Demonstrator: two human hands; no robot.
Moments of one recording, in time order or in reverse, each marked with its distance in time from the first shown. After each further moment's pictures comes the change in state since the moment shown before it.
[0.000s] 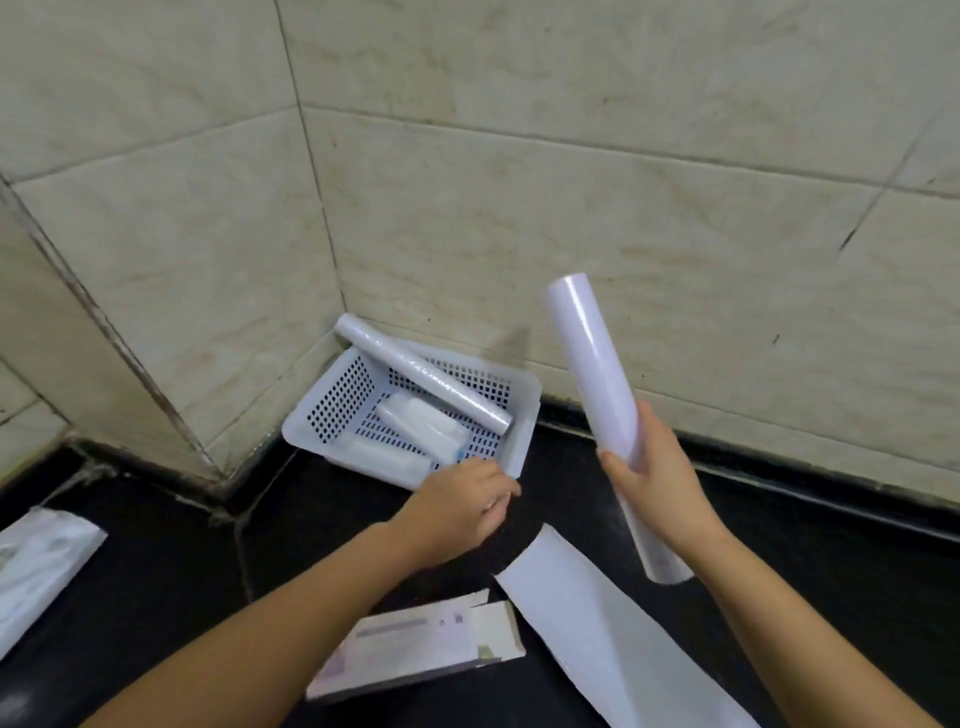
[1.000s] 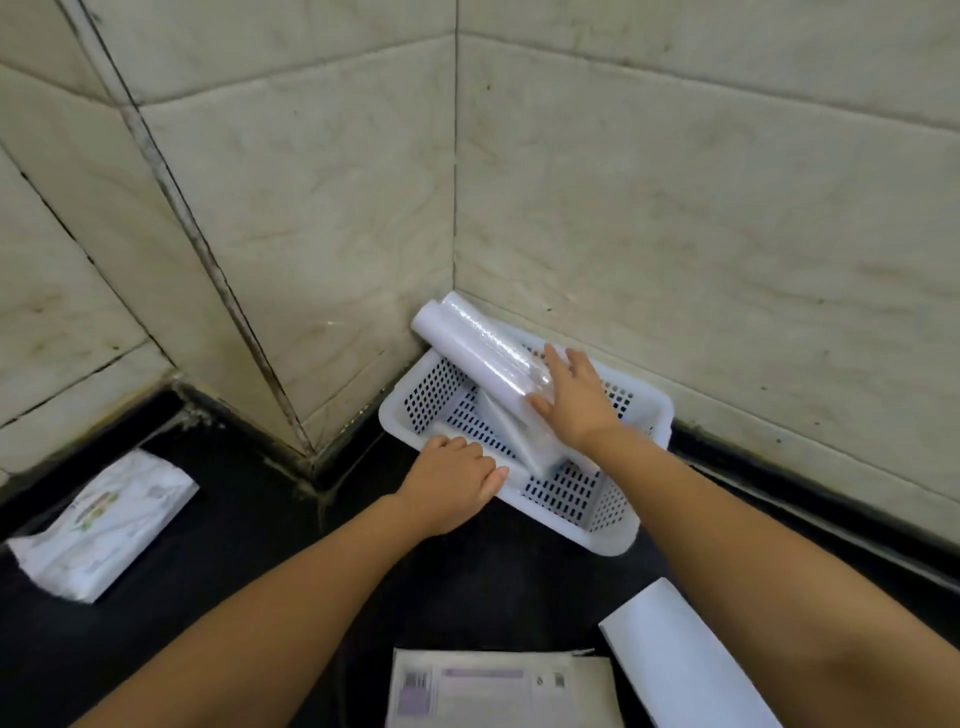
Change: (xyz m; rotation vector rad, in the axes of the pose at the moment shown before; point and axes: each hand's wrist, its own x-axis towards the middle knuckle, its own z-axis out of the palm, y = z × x) left_hand -0.035 -0.128 -0.009 0.419 -0.164 -0.350; right_hand 0.147 -0.061 0.196 -0.380 -0.408 -0.106
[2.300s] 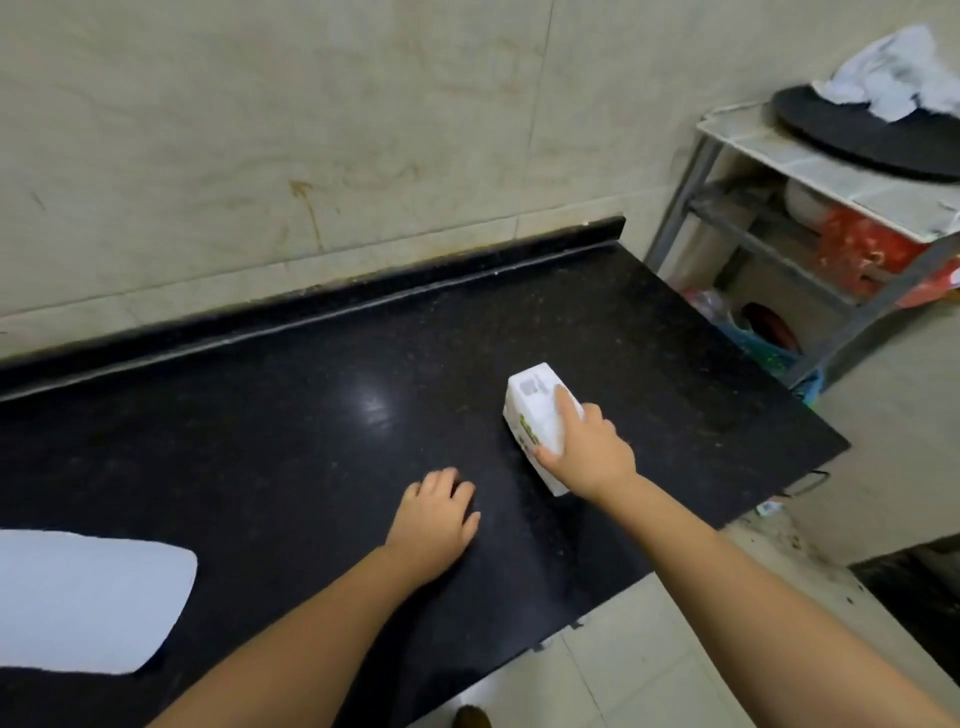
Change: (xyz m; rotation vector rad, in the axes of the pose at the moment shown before) left_hand -0.100 0.679 0.055 -0.141 -0.239 0.692; right_hand -0.694 0.414 -0.103 0.019 0.194 1.103
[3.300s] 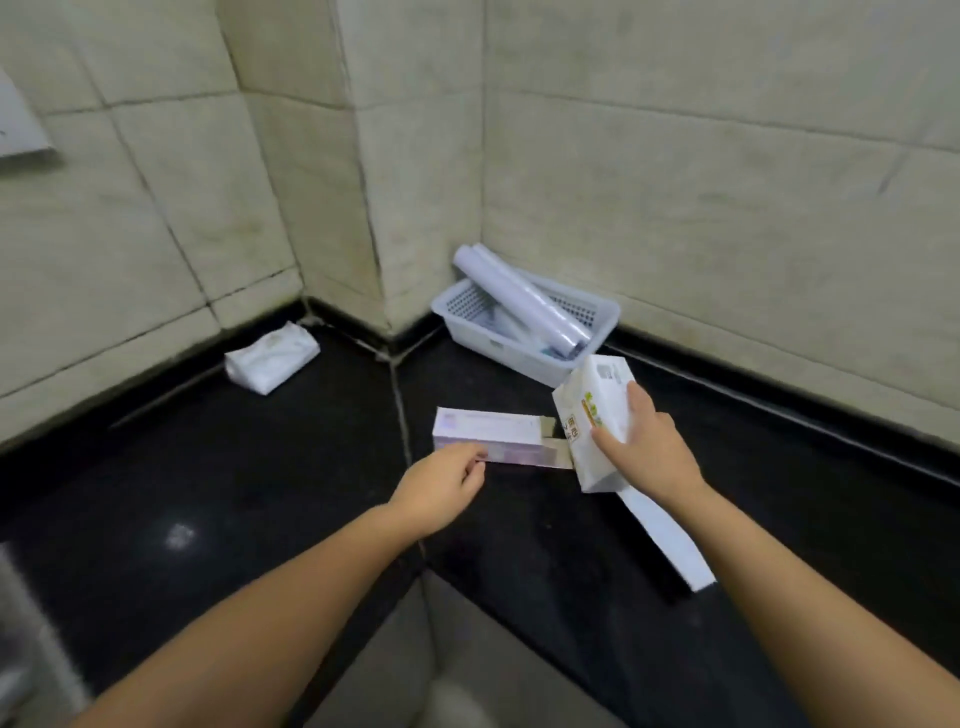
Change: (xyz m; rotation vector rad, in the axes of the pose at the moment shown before) left_hand -0.460 -0.257 -0.065 -0.412 0.580 -0.969; right_hand -0.218 -0.449 0.086 0.217 -0.226 -0.916
